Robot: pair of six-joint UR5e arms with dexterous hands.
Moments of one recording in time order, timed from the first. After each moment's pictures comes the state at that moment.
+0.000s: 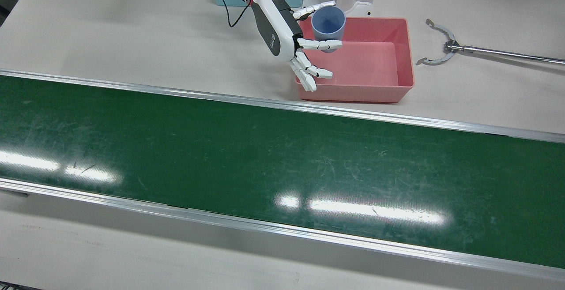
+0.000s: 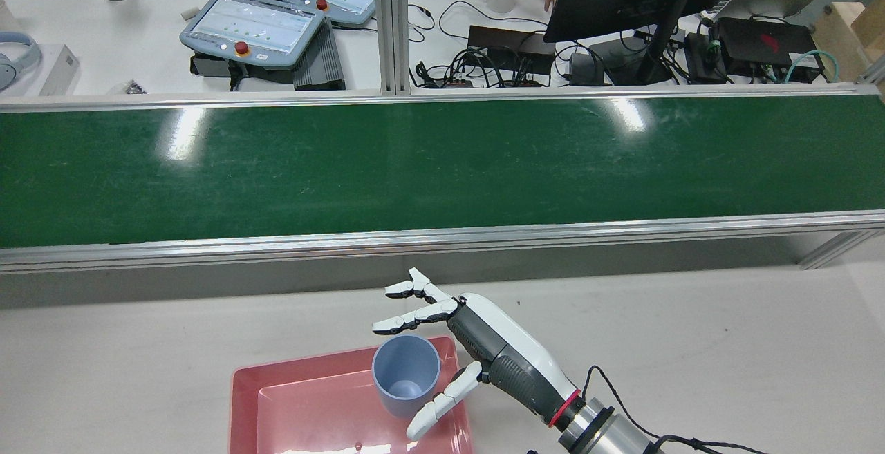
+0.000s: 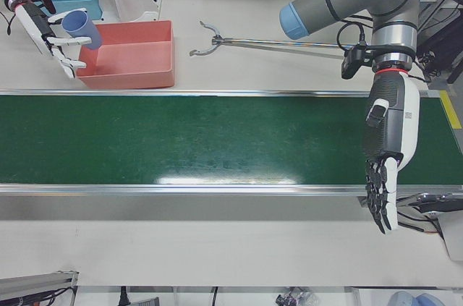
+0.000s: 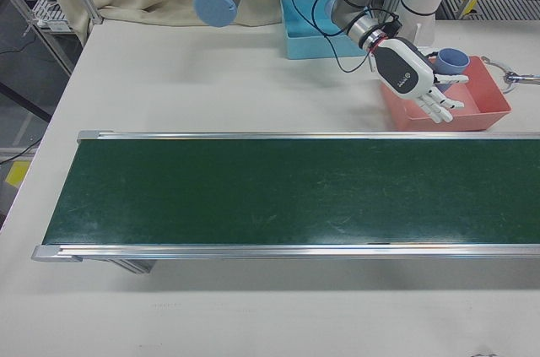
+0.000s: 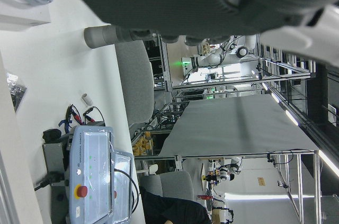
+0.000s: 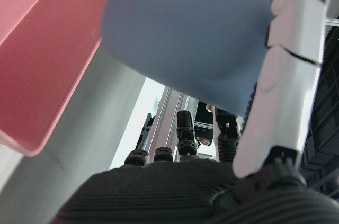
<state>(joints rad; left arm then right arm) -1.46 -1.86 -1.67 0.42 1.75 0.12 0.10 -1.22 2.18 -3.59 -0.76 -0.69</state>
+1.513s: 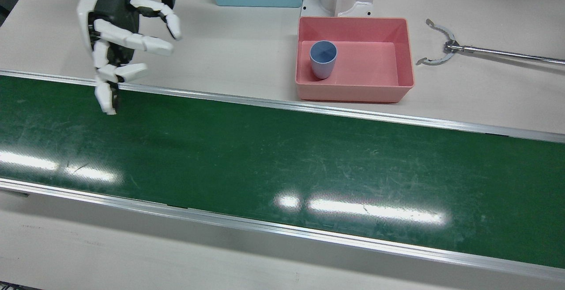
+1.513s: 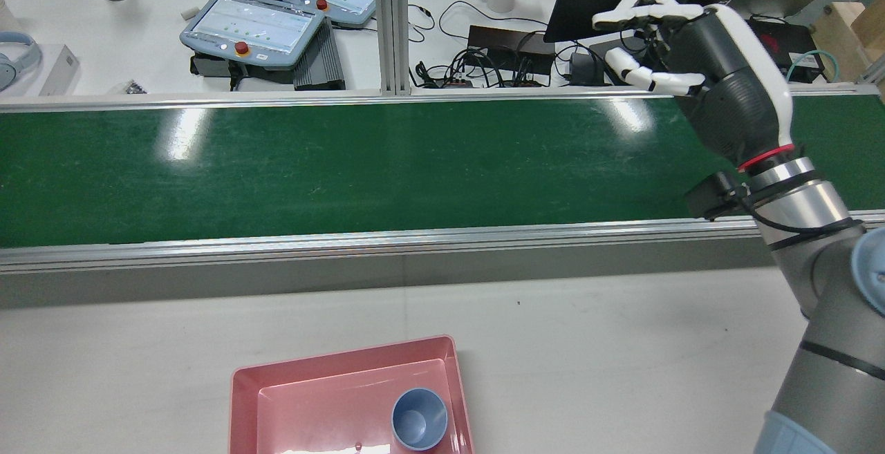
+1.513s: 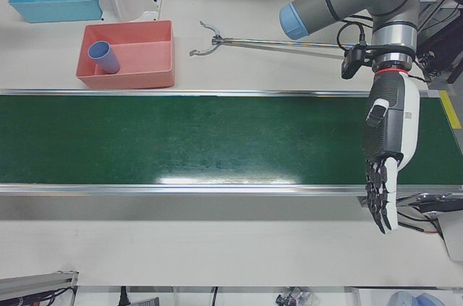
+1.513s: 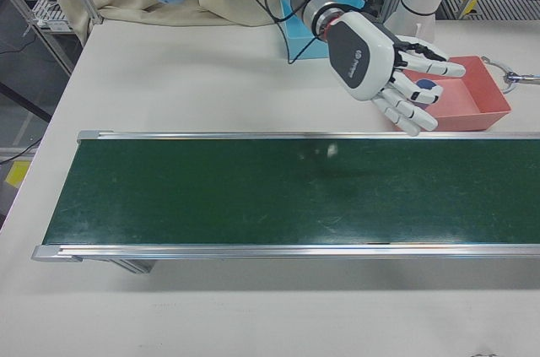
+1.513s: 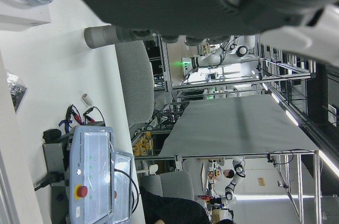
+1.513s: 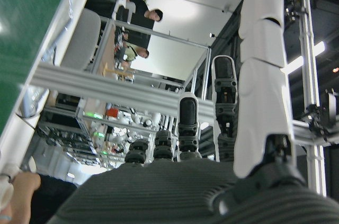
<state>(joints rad) -1.46 -1.86 -1.67 0.42 1.75 0.12 0.75 -1.33 2.29 -3.62 -0.80 -0.57</state>
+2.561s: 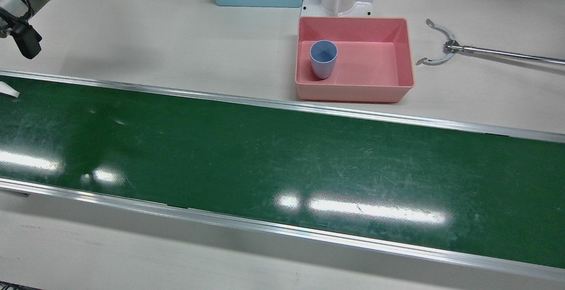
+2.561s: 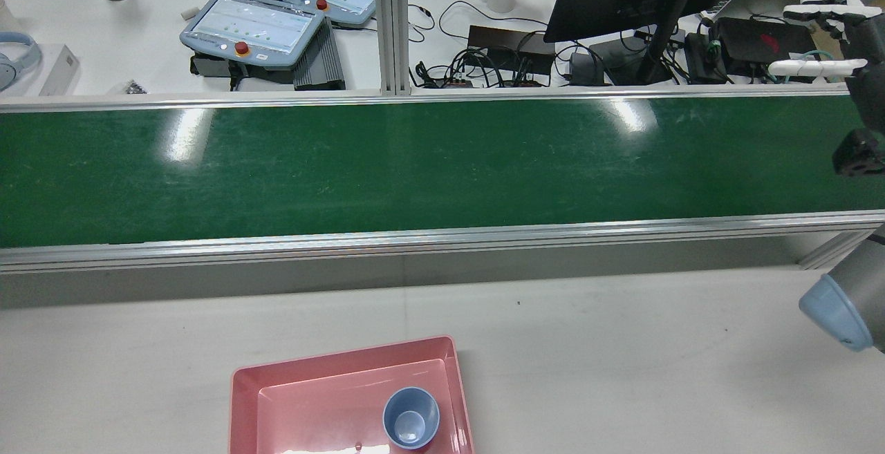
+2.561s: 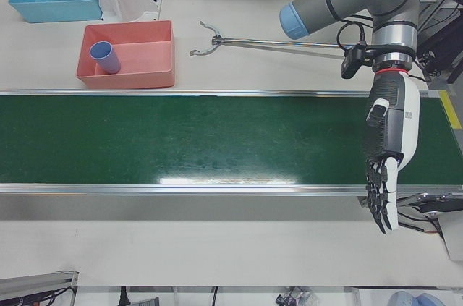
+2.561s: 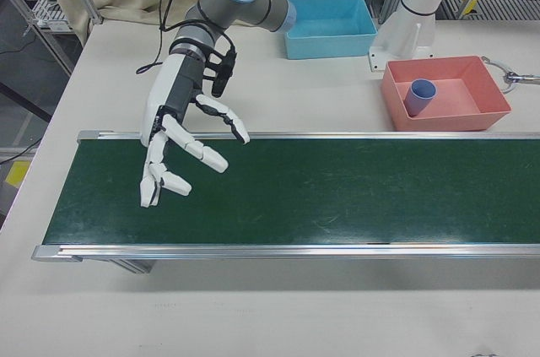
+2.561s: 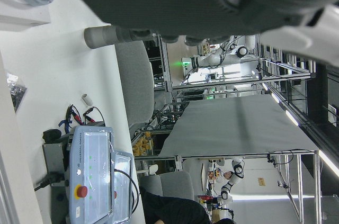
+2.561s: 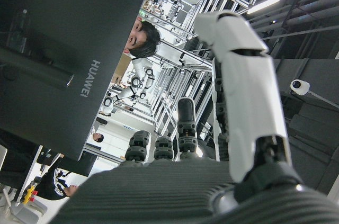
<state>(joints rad) -1.46 -1.86 -1.67 0.42 1.75 0.12 1.10 -1.50 1.89 -3.46 -0.92 -0.46</state>
